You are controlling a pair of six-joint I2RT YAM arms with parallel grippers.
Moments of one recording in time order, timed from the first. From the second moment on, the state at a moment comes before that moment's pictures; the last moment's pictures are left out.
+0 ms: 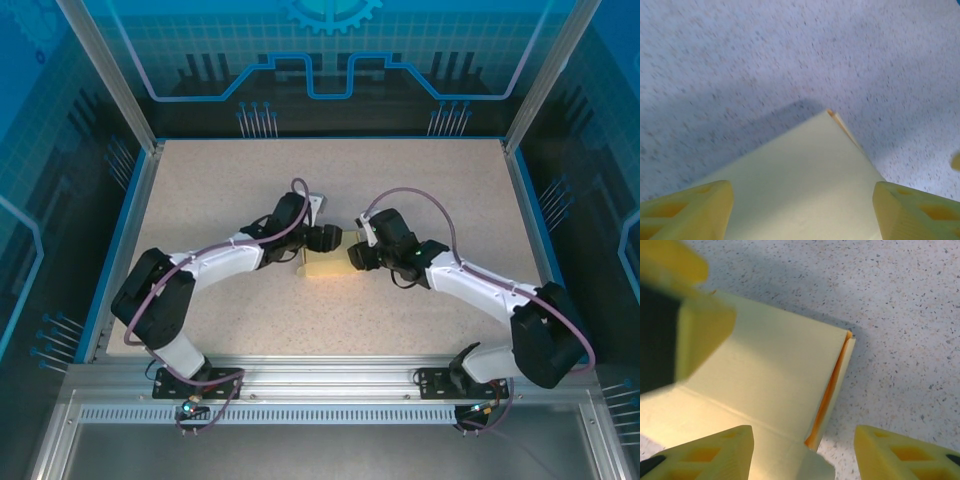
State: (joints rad) left arm -0.57 1.64 1.01 -0.06 0.11 -0.38; right arm 0.64 1.35 0.83 -0.31 0.07 0.19
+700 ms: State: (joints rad) left arm -0.42 1.97 1.33 -0.29 0.36 -0.27; right arm 0.71 1.24 0.78 -0.38 -0.01 0.18
